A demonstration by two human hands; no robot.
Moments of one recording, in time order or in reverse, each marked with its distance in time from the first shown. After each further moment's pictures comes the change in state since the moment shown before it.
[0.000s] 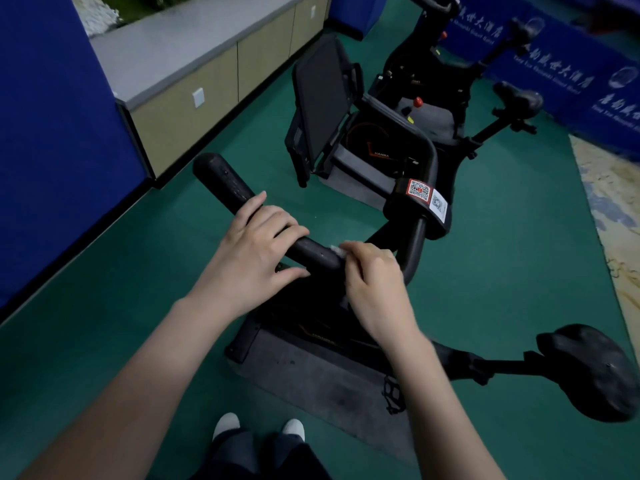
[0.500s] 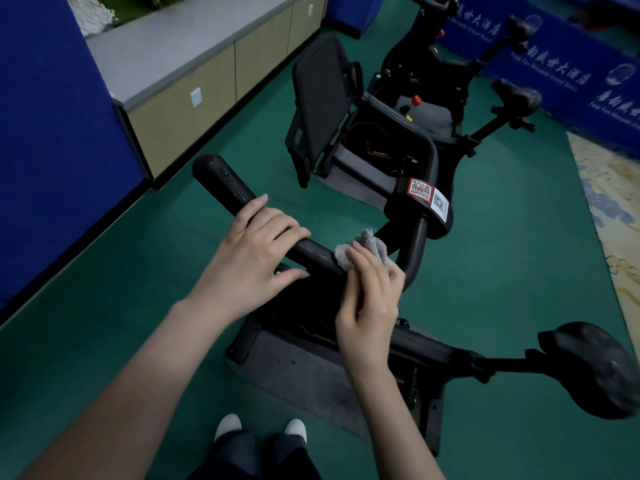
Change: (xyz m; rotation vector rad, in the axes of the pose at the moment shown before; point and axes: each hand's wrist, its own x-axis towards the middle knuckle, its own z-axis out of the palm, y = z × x) left_hand -0.001 -0.003 0.003 -0.007 0.016 0.014; right_hand -0.029 0.011 0.050 0.201 0.533 -0.148
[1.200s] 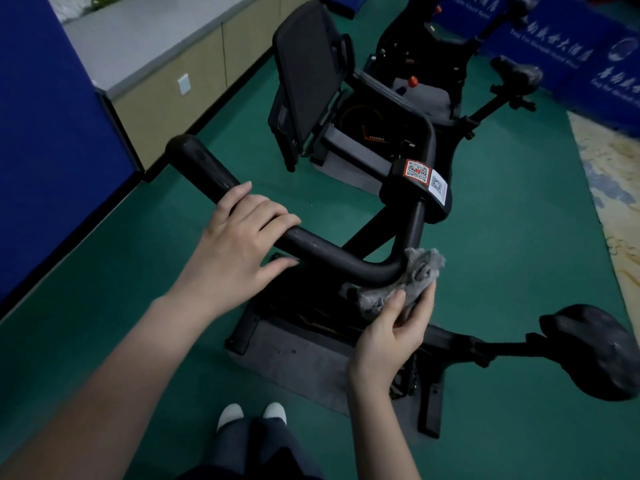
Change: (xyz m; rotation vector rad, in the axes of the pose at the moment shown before) left_hand -0.002 -0.003 0.007 0.083 0.019 0.034; right_hand -0.031 0.017 0.001 0.437 0.469 0.703
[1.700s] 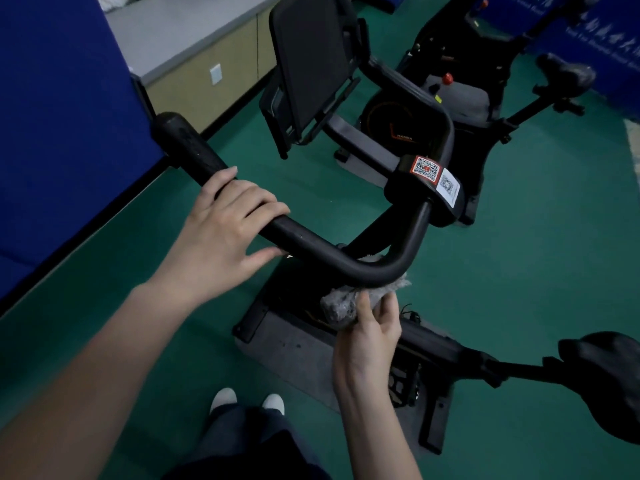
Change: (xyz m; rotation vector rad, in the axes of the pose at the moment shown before) left_hand 0.002 0.010 0.002 0.070 -0.013 -0.076; right_hand 0.016 -0.002 -0.008 0.332 -0.294 0.634
